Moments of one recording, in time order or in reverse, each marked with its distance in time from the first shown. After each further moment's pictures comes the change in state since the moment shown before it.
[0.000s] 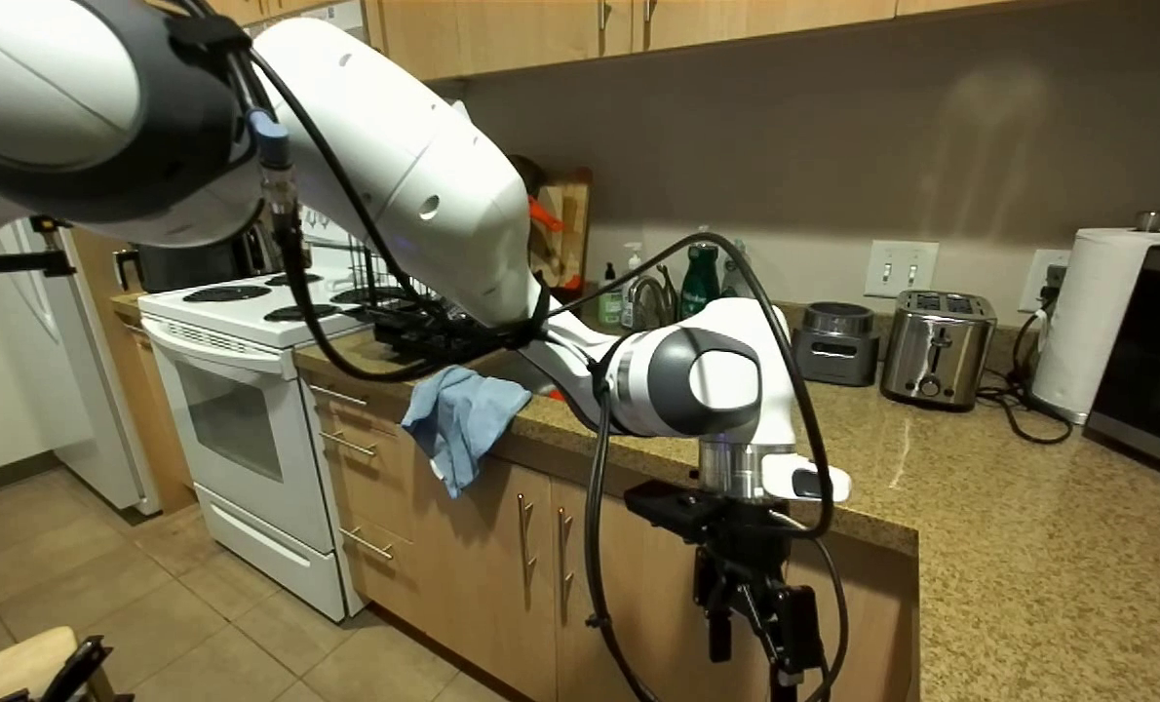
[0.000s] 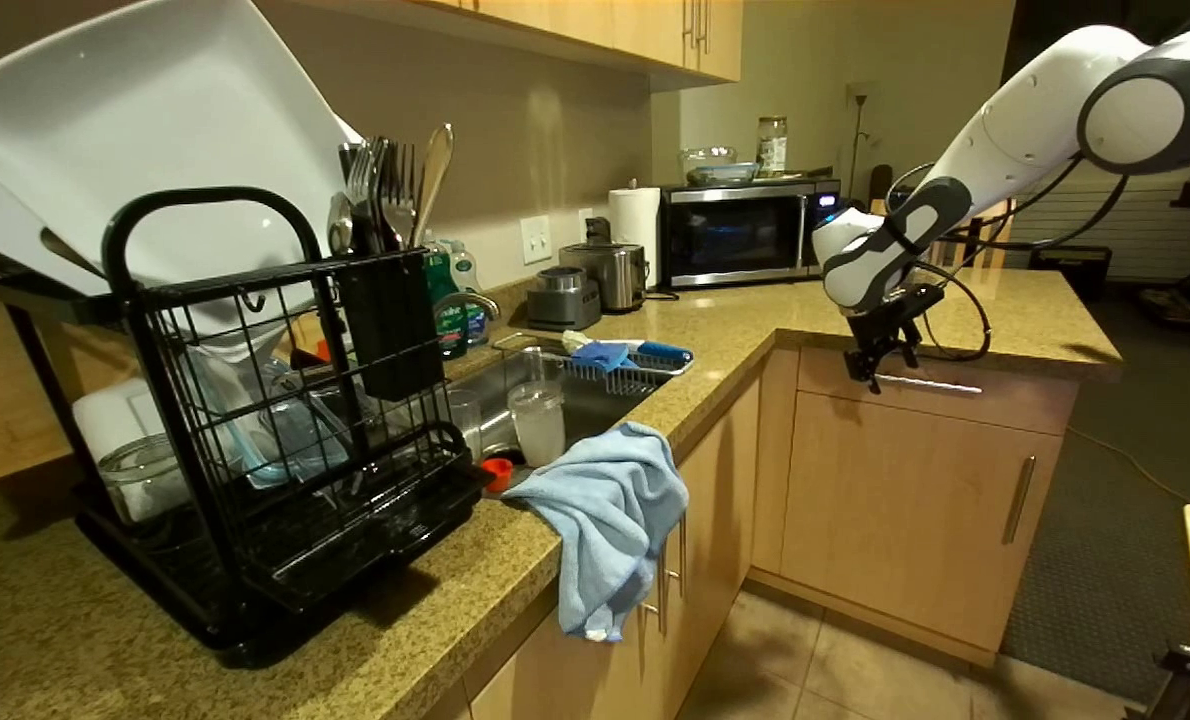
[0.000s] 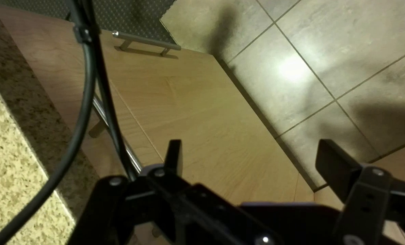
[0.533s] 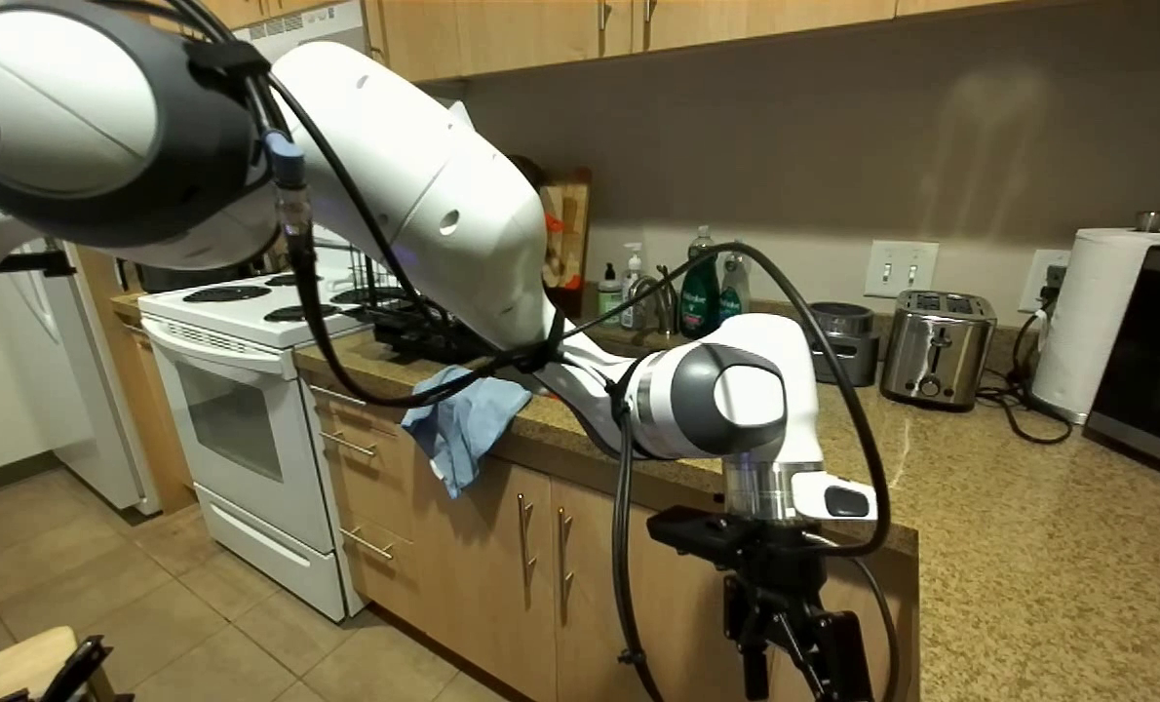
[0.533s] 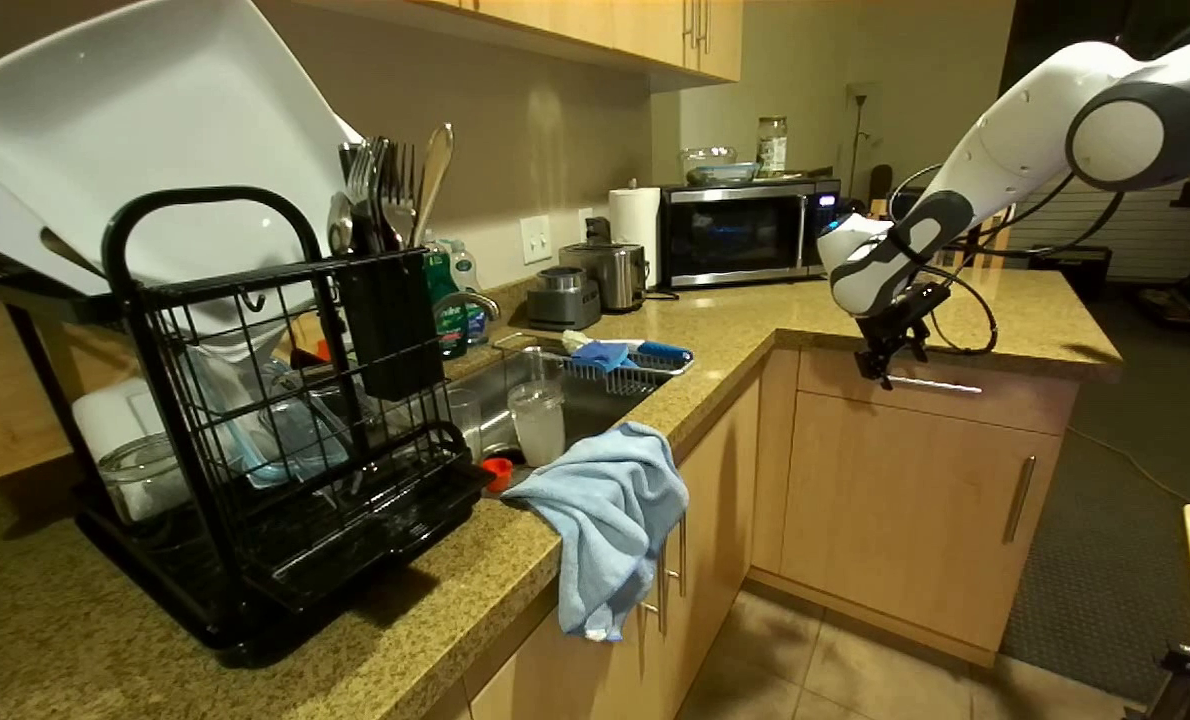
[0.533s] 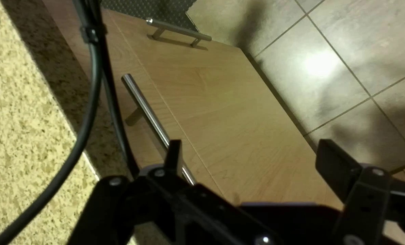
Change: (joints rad) arm -0.020 0.047 -0.027 0.046 -0.065 0.012 0.000
